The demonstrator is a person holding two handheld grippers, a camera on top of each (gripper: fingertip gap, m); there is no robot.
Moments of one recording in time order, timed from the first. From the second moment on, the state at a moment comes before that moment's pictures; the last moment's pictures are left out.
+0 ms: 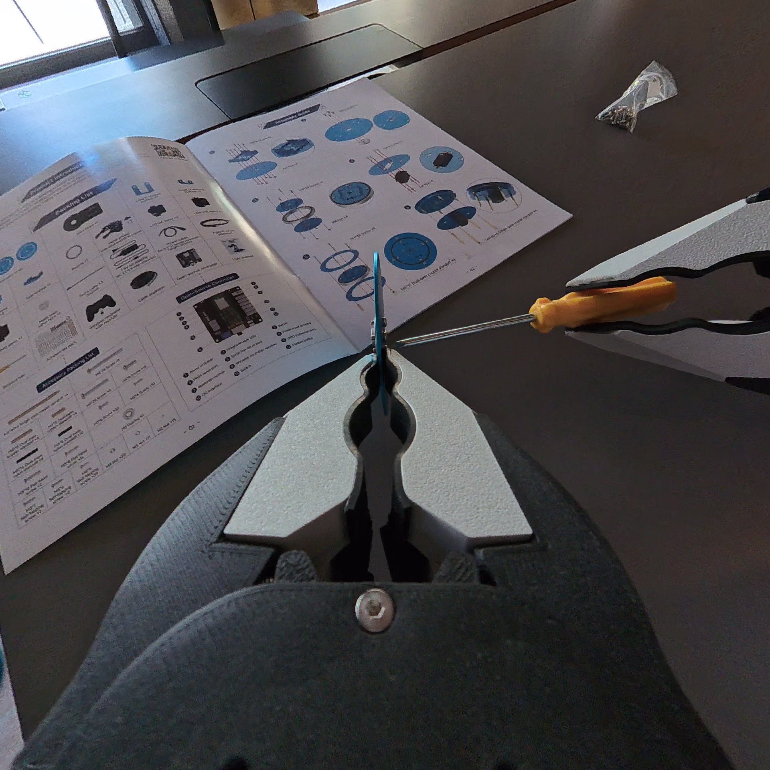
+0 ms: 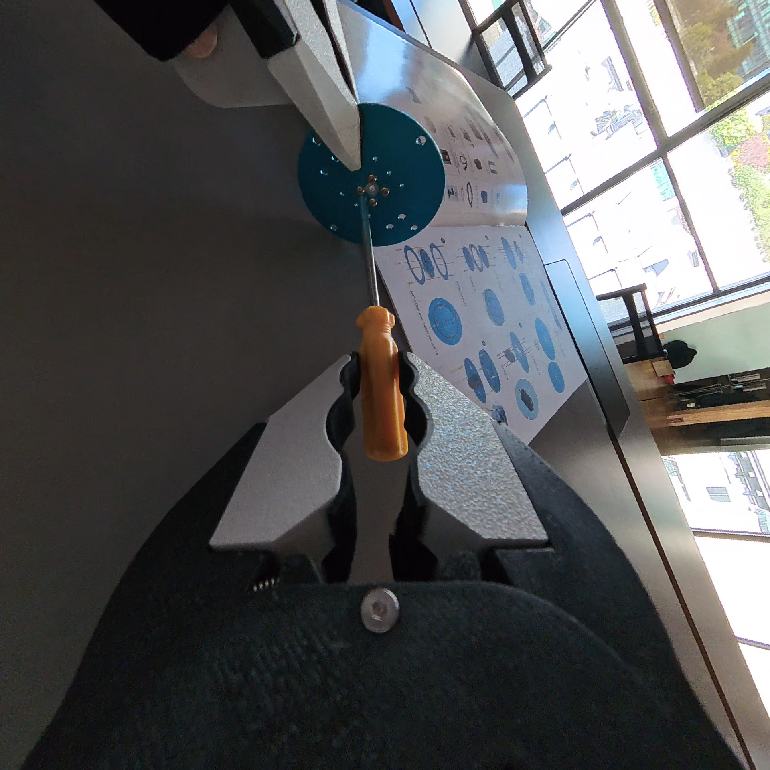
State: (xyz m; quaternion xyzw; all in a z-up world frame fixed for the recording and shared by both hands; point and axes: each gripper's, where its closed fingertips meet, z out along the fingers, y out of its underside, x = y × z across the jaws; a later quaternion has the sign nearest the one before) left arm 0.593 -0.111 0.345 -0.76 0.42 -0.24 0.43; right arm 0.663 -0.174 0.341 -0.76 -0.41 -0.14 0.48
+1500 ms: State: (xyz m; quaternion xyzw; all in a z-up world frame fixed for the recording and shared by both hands) left arm 0.601 -0.120 0.348 -0.72 0.49 -0.16 0.47; right arm 0.657 -0.184 0.315 -0.86 -0.25 0.19 0.40
